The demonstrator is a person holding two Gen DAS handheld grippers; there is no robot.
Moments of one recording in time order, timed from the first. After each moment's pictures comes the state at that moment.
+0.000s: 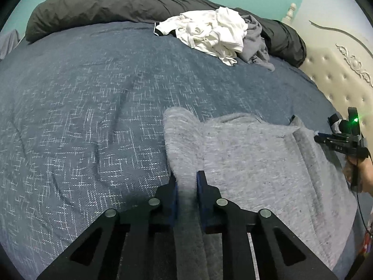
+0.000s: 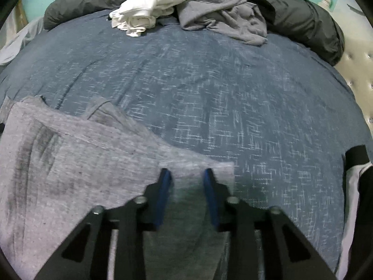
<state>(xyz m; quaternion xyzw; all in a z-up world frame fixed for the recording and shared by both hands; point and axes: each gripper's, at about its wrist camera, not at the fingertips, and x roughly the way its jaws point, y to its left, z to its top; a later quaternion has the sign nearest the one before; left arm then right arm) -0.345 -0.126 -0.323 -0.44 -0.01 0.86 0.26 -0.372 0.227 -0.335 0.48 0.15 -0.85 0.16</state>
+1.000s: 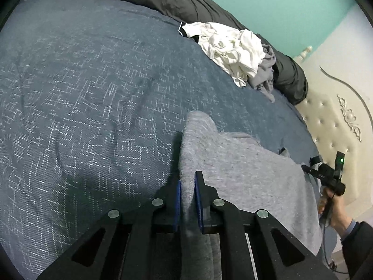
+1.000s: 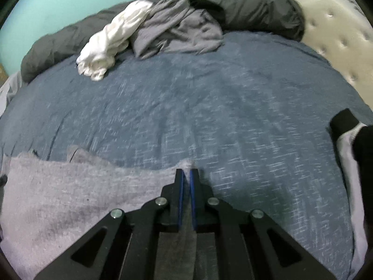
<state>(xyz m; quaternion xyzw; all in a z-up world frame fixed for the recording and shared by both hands) -0.356 -0.165 -0.338 -0.46 -0.16 0.83 0.26 -0.386 0.277 -0.319 0.47 0.02 -0.87 0.13</state>
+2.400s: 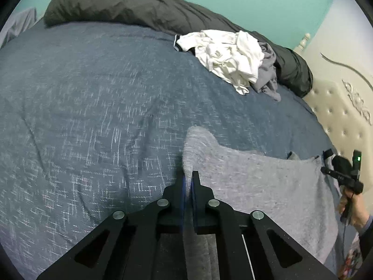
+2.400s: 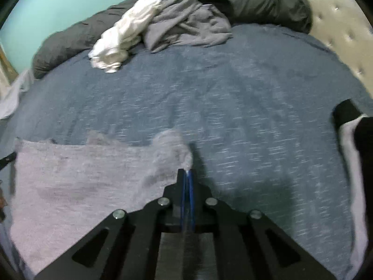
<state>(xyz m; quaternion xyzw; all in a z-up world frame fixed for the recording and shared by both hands) -0.376 -0.166 -0.304 -0.44 -0.10 0.86 0.24 -0.363 0.293 -0.305 0.46 0.02 -0.88 0.13</state>
